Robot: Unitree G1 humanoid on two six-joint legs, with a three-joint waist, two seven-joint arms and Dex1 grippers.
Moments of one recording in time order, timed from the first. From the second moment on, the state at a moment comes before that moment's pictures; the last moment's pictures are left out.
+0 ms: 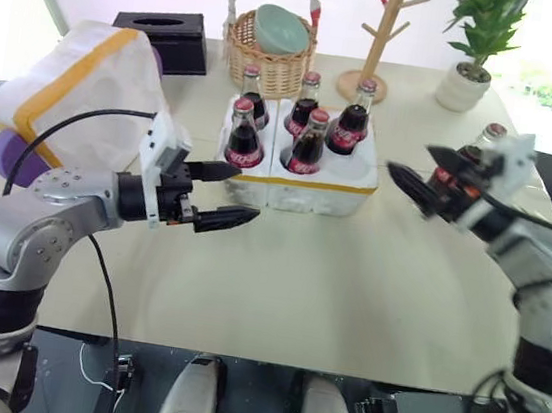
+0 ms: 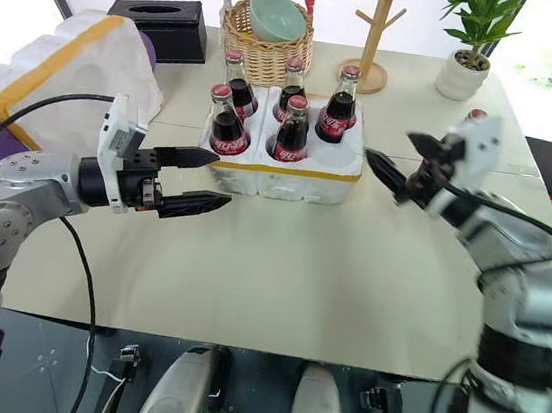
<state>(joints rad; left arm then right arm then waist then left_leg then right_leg) -0.46 0.73 0.10 -0.41 -0.82 0.85 -0.80 -0.32 -0.63 -0.41 -0.31 0.56 0.78 0.58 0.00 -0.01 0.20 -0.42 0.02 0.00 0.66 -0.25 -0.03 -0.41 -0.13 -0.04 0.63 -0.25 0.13</state>
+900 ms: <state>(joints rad) -0.53 0.67 0.02 -0.39 -0.81 0.85 -0.83 -0.67 -0.55 -0.27 0.53 0.31 0.31 0.48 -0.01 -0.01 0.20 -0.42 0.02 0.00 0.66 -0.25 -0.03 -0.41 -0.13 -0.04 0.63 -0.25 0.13</state>
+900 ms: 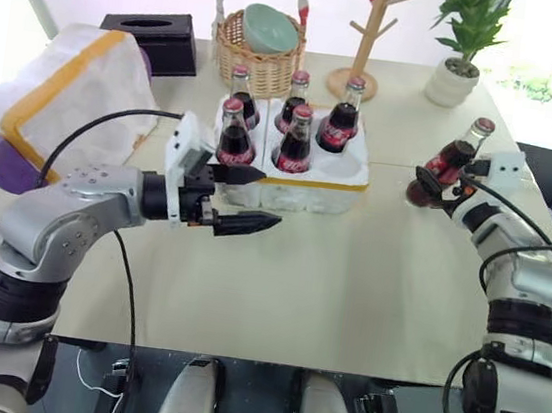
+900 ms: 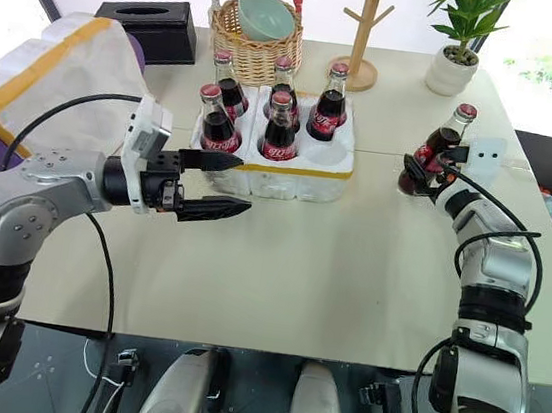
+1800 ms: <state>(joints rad) -0.52 0.68 0.04 -0.38 -0.81 0.84 -0.81 -0.70 -0.46 -0.08 0.07 0.49 0.49 0.62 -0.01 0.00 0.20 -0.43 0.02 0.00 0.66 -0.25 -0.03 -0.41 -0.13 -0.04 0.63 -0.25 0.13</state>
